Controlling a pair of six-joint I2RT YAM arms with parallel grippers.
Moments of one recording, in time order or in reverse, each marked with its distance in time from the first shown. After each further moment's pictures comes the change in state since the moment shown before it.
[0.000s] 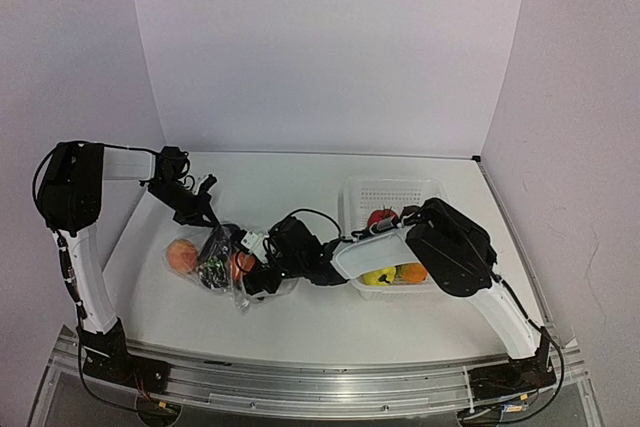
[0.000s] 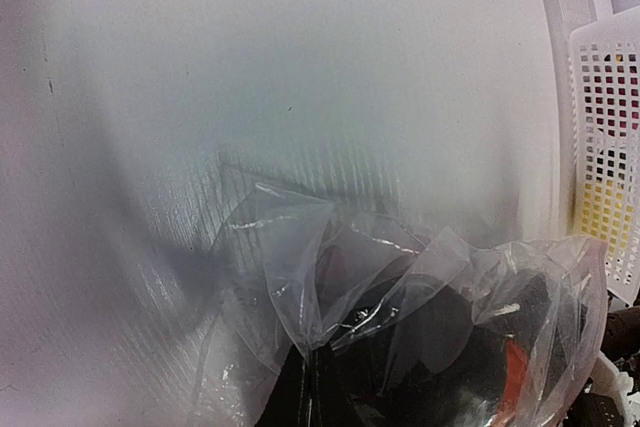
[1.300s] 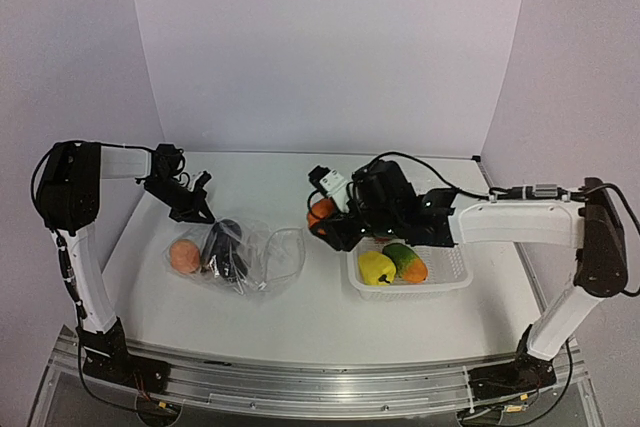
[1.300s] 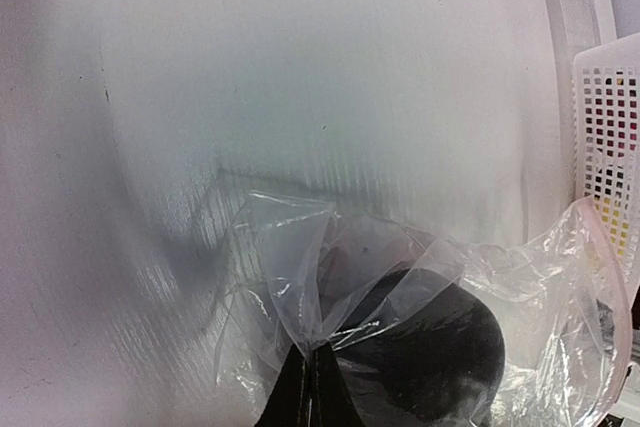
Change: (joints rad) left arm 0.033 0.000 0.018 -0.003 -0.007 -0.013; right arm -0.075 -0.775 -0.462 -0.328 0.306 0.030
